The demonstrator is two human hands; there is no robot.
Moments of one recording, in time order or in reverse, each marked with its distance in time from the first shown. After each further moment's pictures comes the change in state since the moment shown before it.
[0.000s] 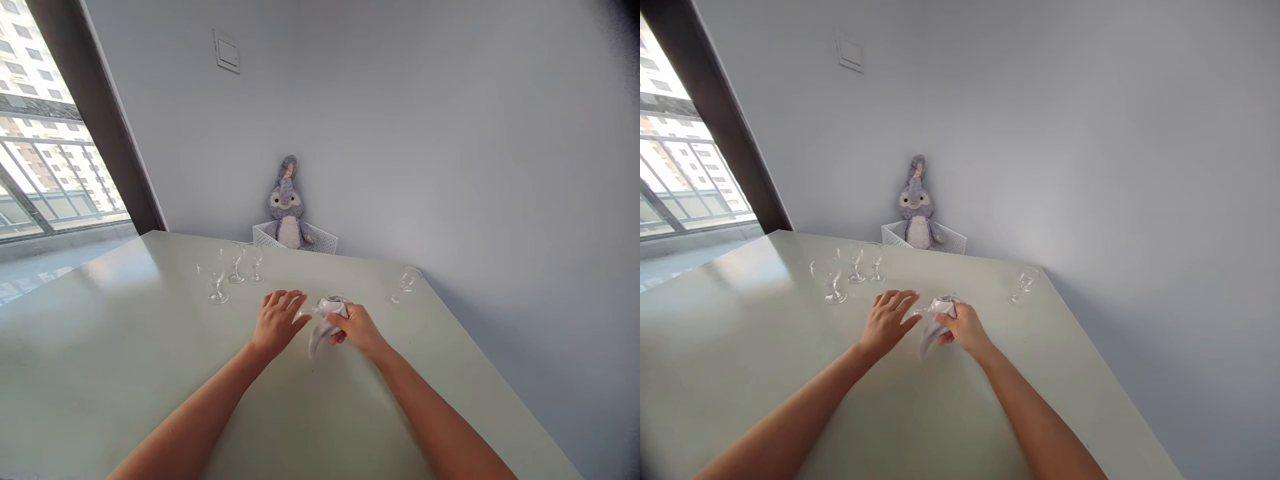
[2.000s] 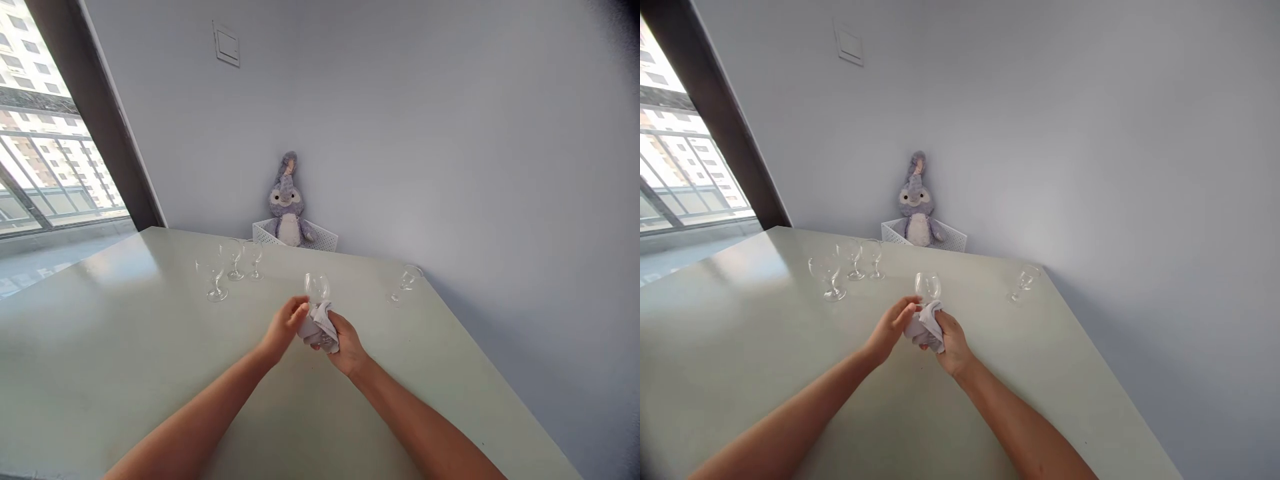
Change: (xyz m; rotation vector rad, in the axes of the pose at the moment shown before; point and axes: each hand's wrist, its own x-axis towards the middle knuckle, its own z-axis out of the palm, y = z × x) left_hand -0.002 0.023 -0.002 -0.790 -0.161 -0.389; right_hand -0.007 0.003 0.043 0.806 -0.018 0.083
